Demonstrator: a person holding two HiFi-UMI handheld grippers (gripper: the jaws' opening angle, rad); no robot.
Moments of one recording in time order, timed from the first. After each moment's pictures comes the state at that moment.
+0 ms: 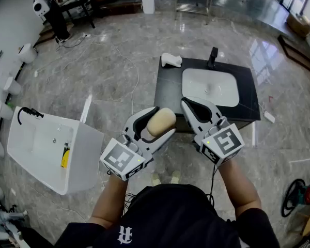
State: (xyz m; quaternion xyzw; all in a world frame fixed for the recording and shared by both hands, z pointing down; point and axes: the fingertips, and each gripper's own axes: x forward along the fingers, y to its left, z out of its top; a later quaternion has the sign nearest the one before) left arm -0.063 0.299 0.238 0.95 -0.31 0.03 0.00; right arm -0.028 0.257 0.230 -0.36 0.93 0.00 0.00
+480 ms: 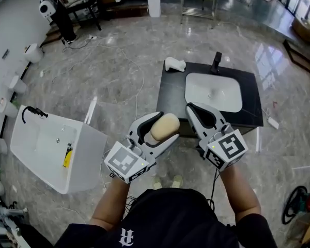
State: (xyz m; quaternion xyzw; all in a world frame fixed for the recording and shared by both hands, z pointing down) left arm -0.045 0.298 0.244 0.95 -0.32 0.03 0.00; right arm -0.005 0.254 0.238 -0.35 0.93 -0.03 0.02
